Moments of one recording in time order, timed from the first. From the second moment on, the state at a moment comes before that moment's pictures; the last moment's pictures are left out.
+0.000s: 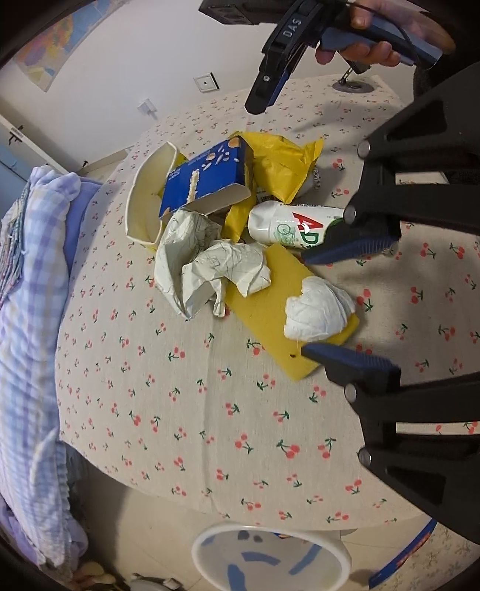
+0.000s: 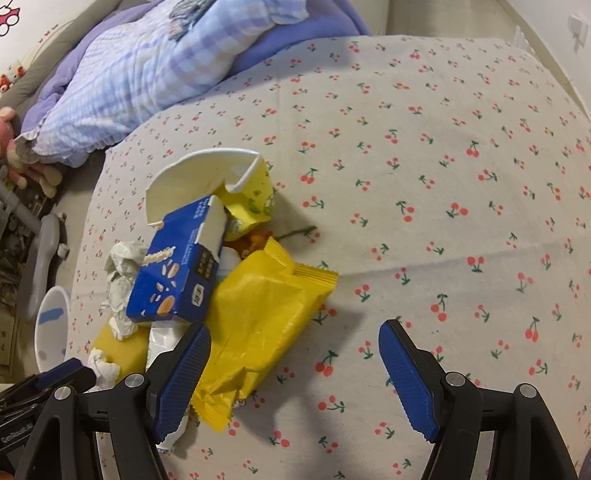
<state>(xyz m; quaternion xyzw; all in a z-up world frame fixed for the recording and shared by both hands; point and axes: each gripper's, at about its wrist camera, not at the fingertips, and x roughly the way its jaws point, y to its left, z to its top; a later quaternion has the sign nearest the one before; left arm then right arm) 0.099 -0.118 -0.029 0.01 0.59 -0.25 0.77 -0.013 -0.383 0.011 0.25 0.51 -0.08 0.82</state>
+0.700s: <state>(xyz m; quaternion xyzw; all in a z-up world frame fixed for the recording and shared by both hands) 0.101 -0.086 0.002 -0.02 0.55 -0.24 0.80 0.013 -0.356 0.013 0.25 0.52 -0.05 0.82</state>
